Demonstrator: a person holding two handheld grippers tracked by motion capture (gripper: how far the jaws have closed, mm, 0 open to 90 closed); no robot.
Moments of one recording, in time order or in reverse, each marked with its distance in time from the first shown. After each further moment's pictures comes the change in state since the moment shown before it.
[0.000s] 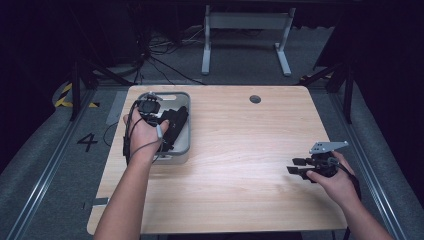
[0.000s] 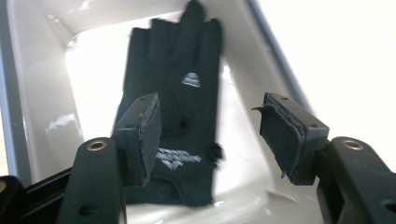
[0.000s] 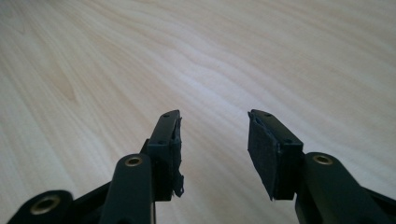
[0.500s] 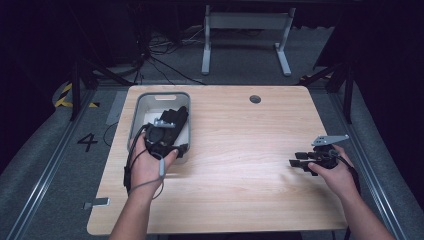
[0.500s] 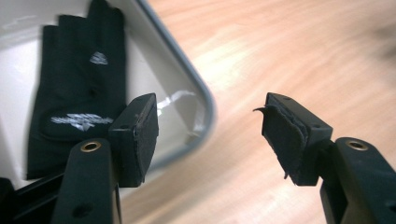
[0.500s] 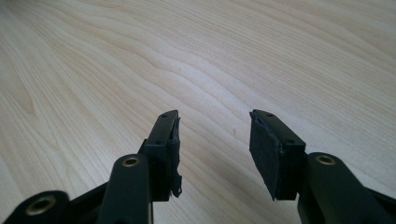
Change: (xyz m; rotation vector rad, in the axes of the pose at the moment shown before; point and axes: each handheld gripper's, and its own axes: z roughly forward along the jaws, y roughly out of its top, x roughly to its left) left arm -0.053 -0.068 -0.033 -0.085 -0.159 0.148; right arm -0.028 -0.005 0.010 -0.001 -0.009 0.073
